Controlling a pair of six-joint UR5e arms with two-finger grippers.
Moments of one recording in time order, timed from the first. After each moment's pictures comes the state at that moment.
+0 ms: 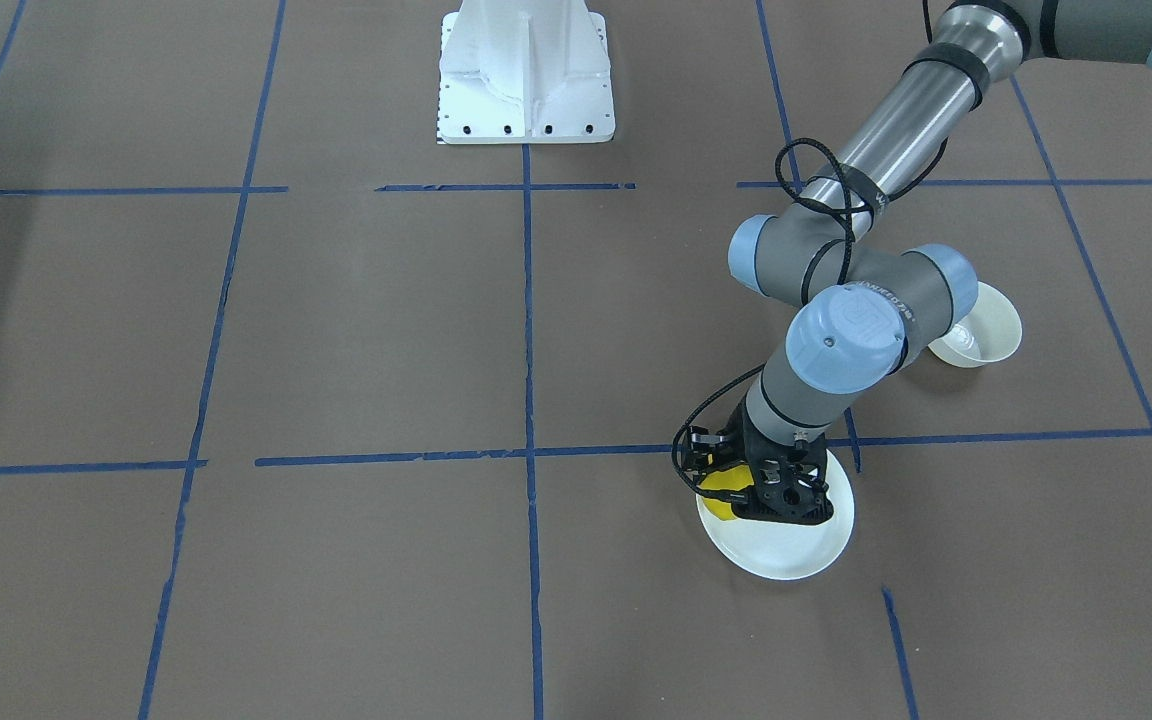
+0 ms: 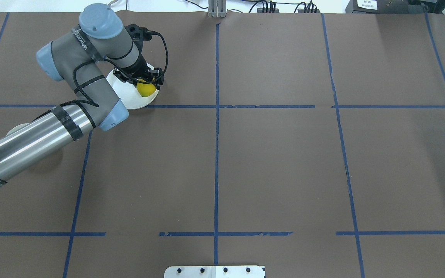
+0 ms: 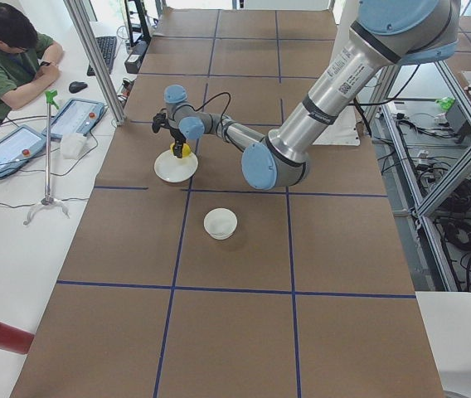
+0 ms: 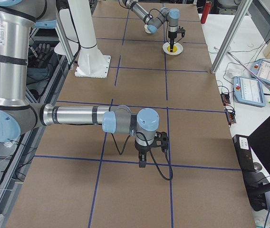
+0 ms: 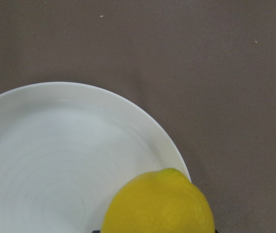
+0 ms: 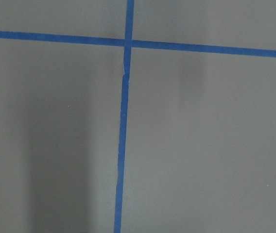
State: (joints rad) left arm -0.85 -2.35 -1.15 -1.96 -2.10 -0.88; right arm 1.54 -1.71 1.75 -1.64 2.28 -0.05
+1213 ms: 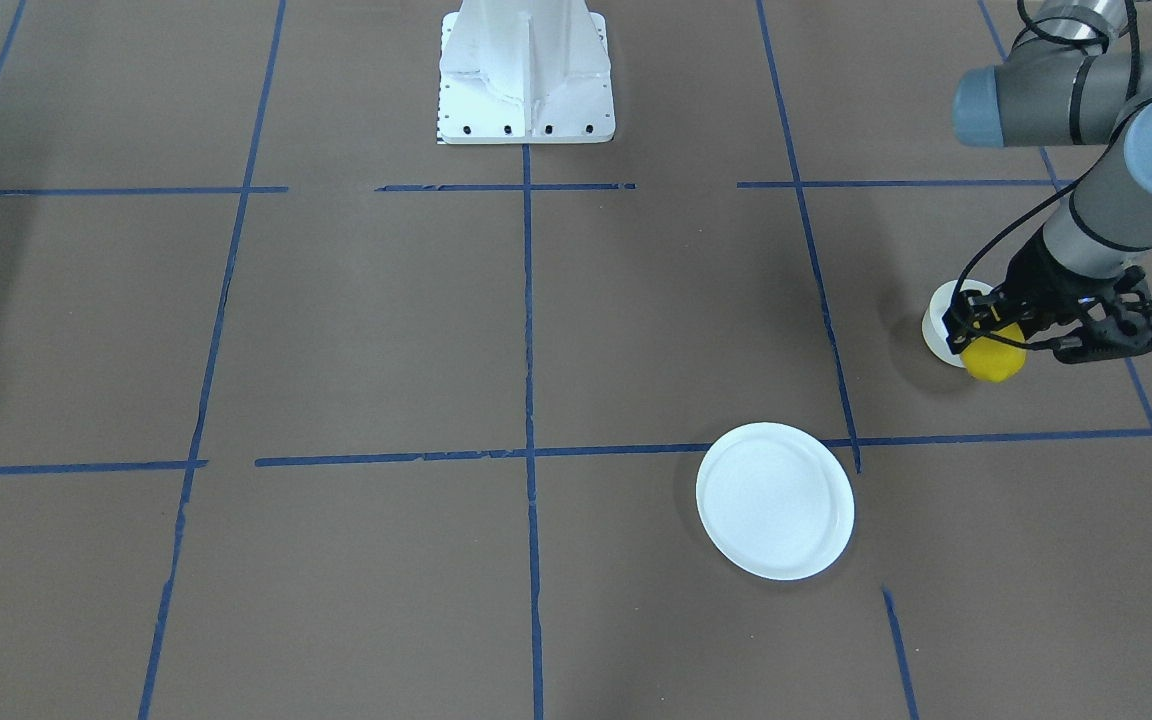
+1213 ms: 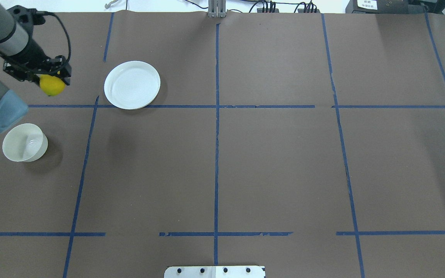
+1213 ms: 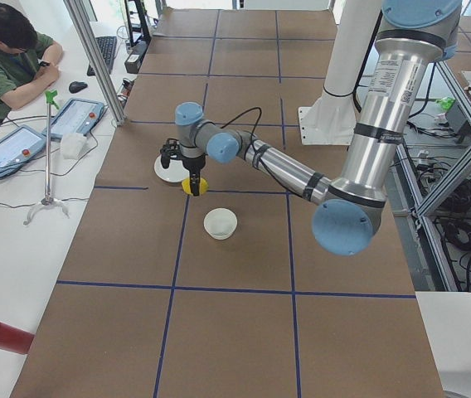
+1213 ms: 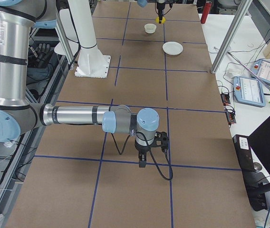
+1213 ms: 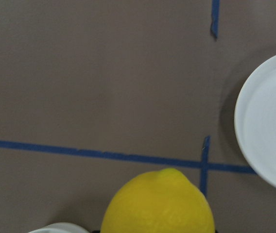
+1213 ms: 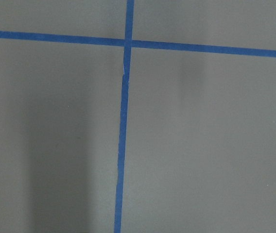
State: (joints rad) left arm -1.05 -1.73 -1.82 -1.65 -2.16 -0.76; right arm 1.54 -1.71 1.75 -1.64 2.28 -0.05
